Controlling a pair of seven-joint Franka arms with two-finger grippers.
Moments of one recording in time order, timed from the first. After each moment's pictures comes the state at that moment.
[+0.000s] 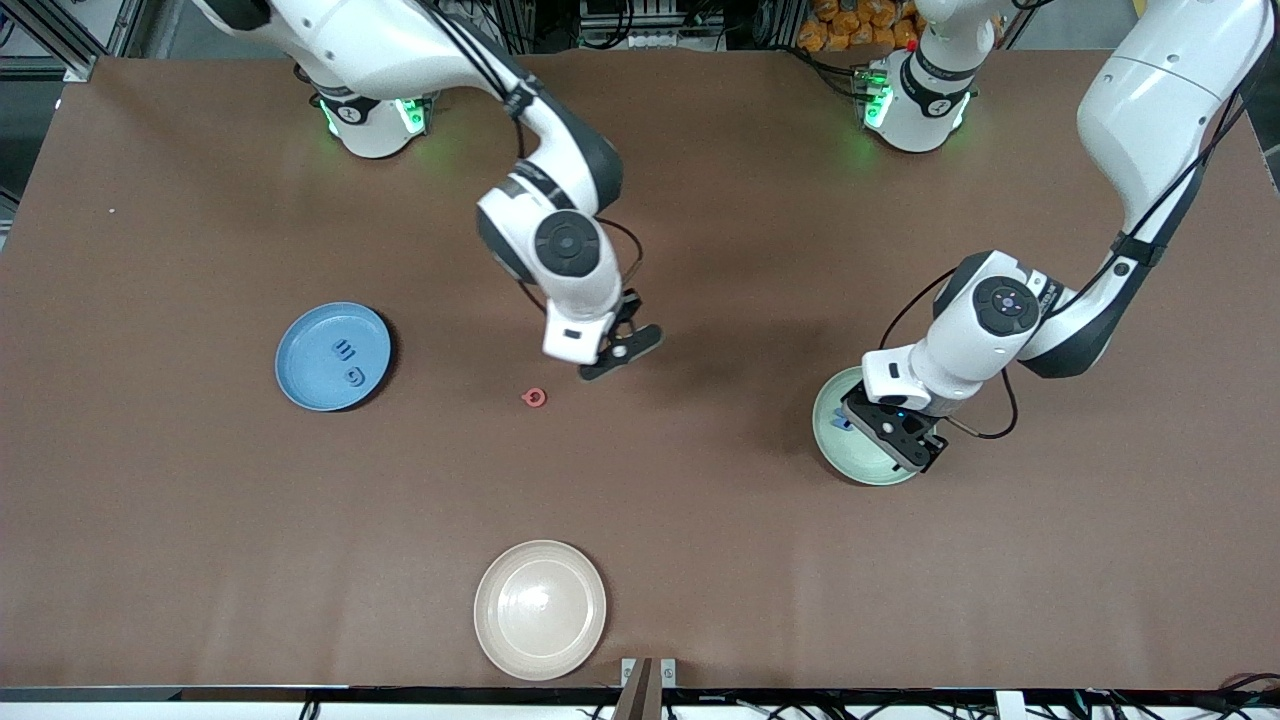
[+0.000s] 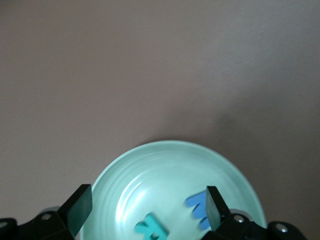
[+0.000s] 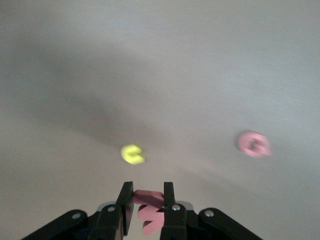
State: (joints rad) left arm 0.40 0.63 -0.73 -1.91 0.62 2.60 0.17; right arm 0.48 0.56 0.22 -1.57 -0.03 2.01 0.20
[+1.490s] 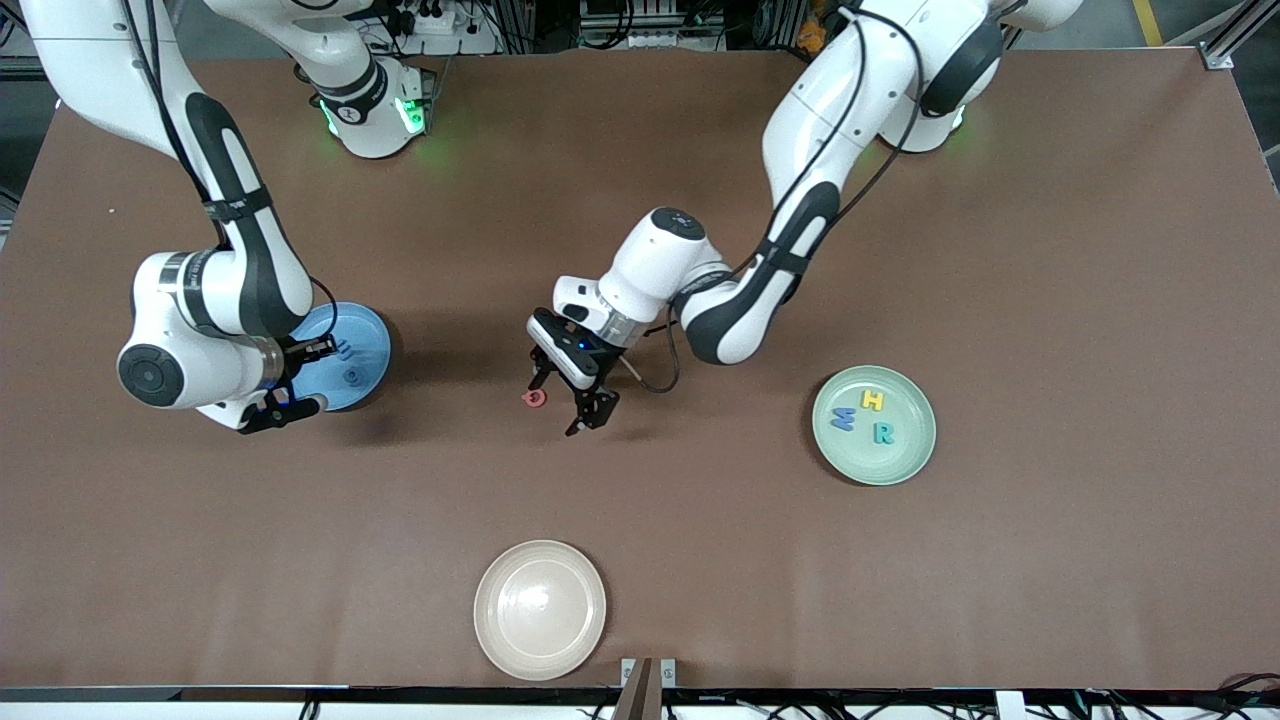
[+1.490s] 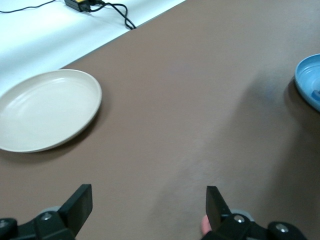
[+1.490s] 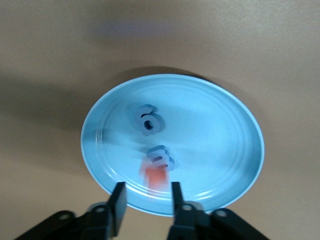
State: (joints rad) left arm -0.71 1.02 -0.12 -1.29 0.62 3.12 -0.47; right arm 0.08 0.43 -0.07 -1.93 0.03 1.93 -0.28
